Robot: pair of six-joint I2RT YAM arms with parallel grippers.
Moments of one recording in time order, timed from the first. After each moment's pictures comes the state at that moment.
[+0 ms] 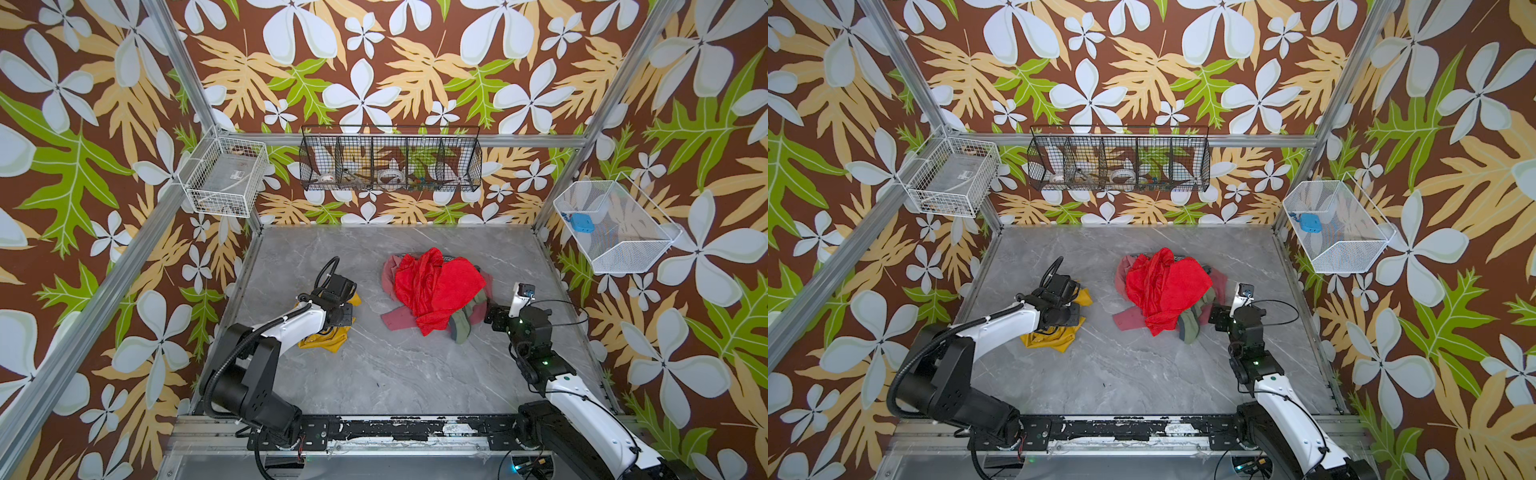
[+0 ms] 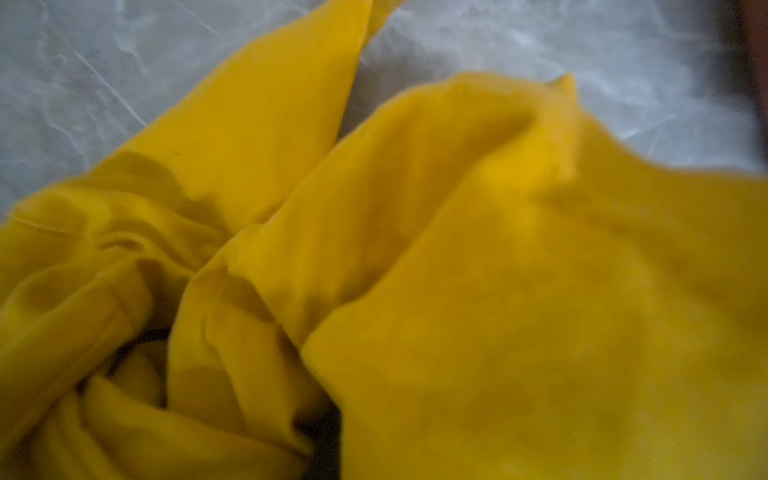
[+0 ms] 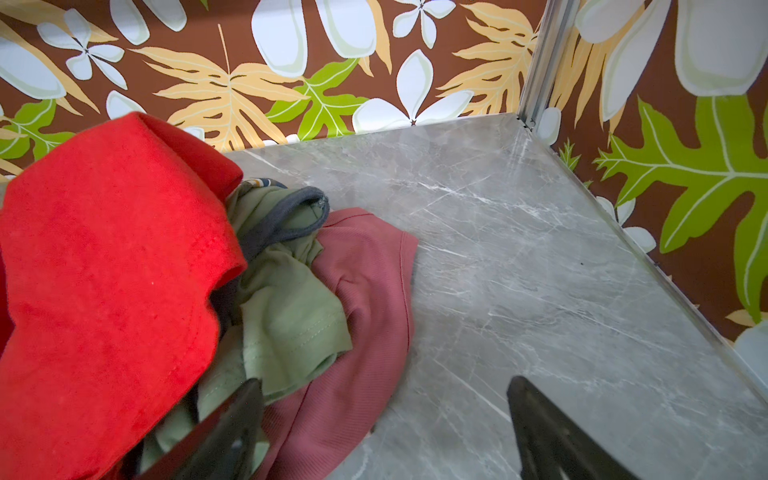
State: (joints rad) left arm -0.39 1.48 0.83 -0.42 -0.21 -0.36; right arm 0.18 0.80 0.33 0.10 0.24 0.19
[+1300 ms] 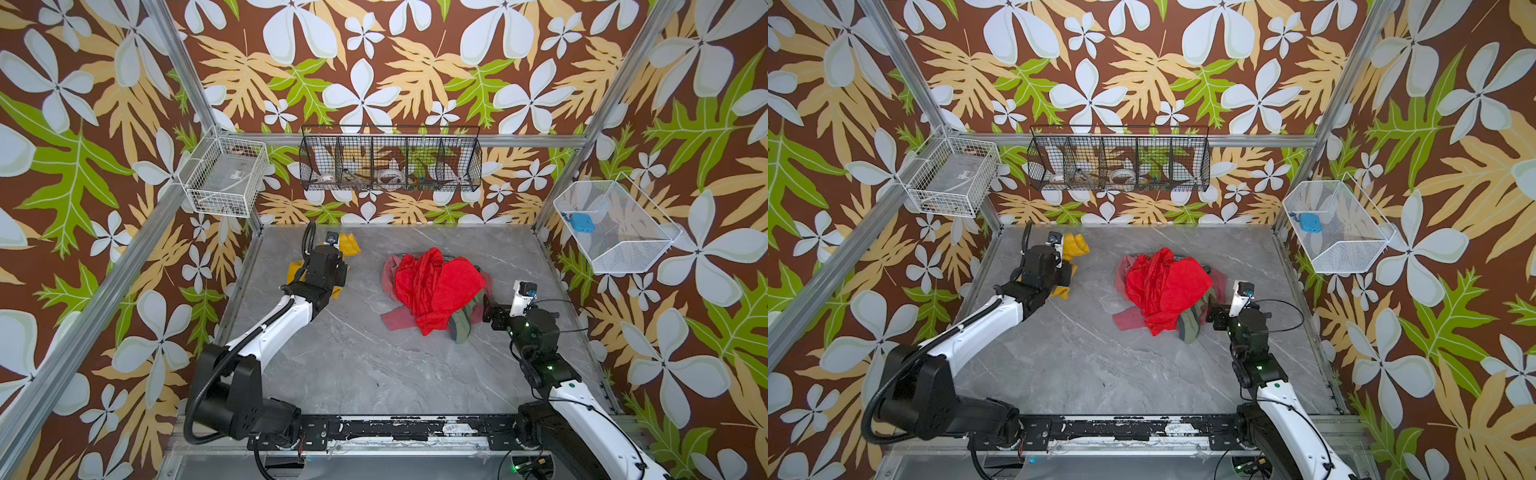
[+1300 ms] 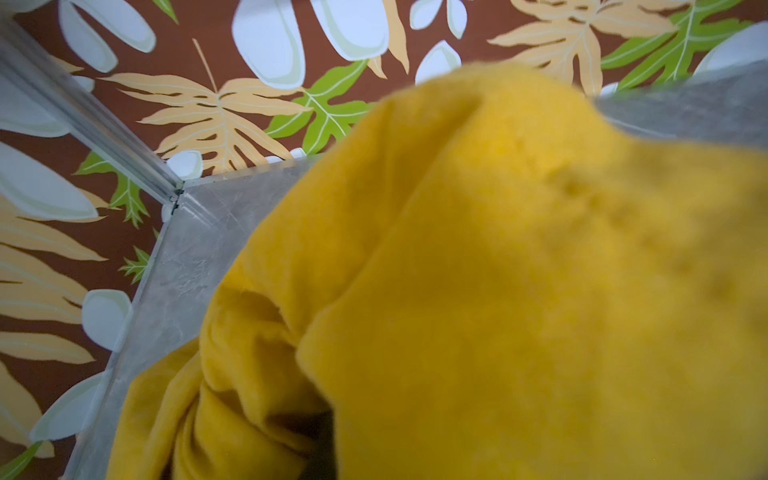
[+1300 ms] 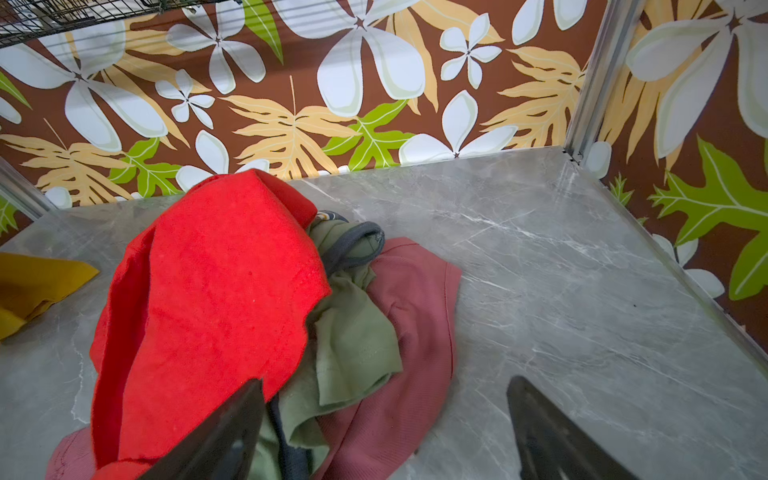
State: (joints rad) left arm -0.32 1.48 0.99 -0.10 -0.31 0.01; right arm 0.18 0.73 0.33 0.12 0.11 0.19
